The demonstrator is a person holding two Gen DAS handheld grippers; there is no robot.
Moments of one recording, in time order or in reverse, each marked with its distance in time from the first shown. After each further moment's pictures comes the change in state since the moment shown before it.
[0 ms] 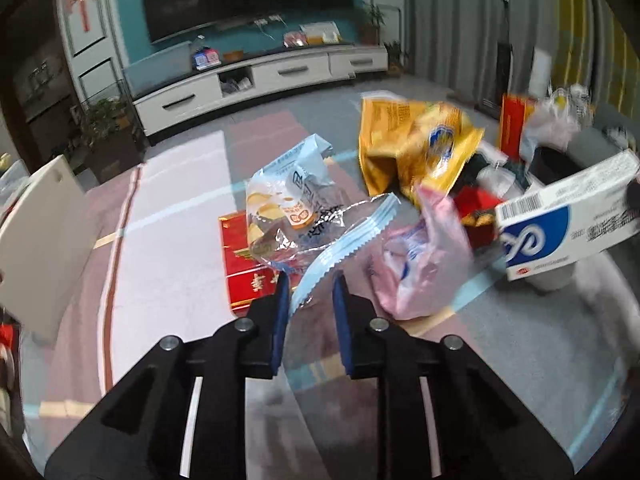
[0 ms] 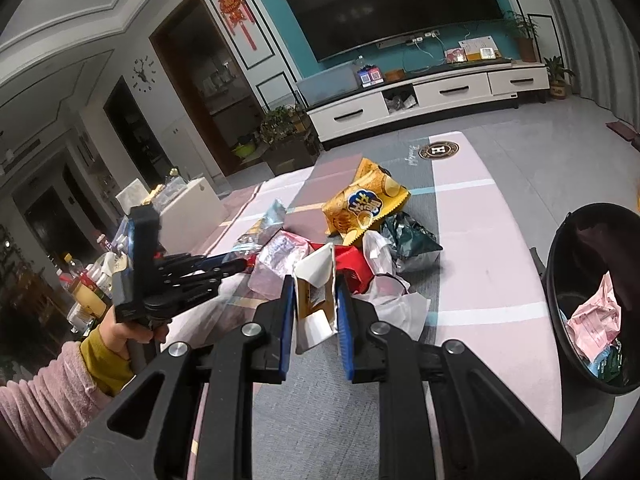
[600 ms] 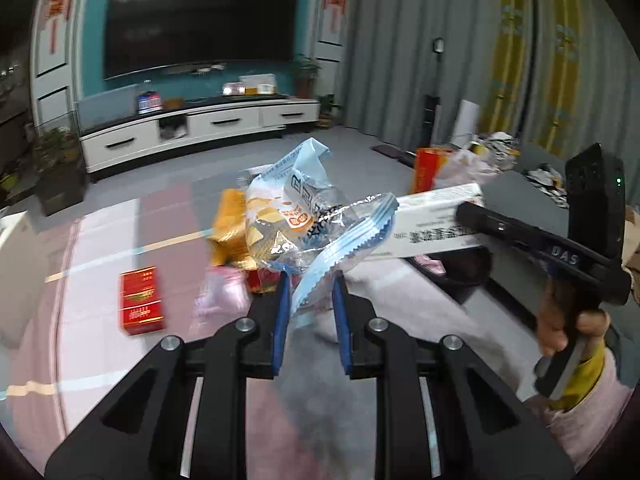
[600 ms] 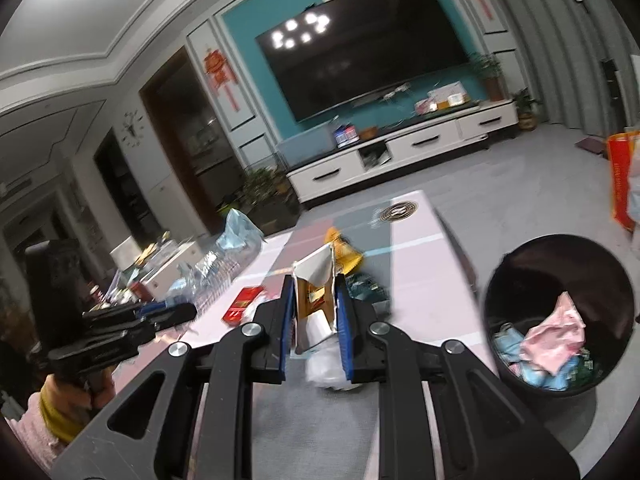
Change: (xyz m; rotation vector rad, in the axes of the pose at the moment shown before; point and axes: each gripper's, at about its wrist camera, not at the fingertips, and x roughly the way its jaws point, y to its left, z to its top) left arm -0.109 -0.114 0.033 0.016 -0.155 -0.267; right arm -0.078 -0.026 0.007 0.054 -0.239 -0.084
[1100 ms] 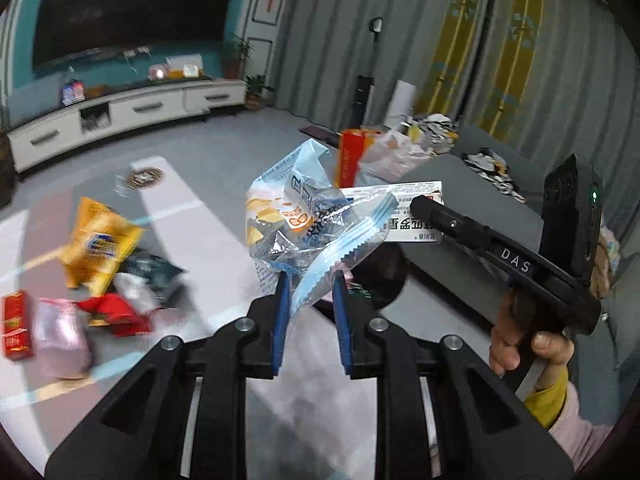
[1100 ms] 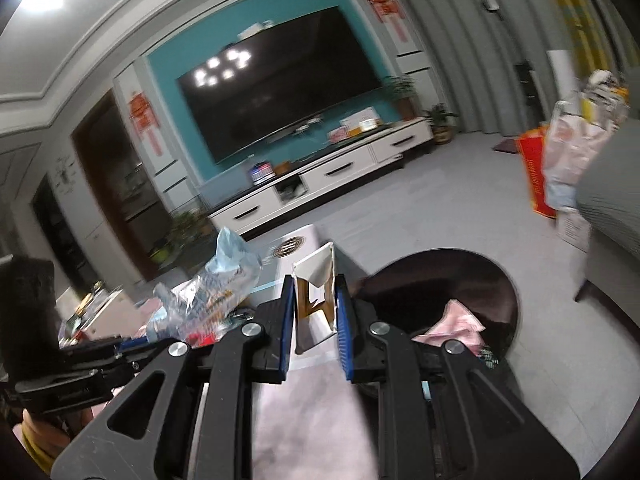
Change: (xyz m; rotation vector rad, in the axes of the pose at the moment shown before) left arm 0.079 -0.112 0.022 0.014 0.086 -0.258; right arm -0.068 -0.095 0.003 0.121 -0.119 -0.287
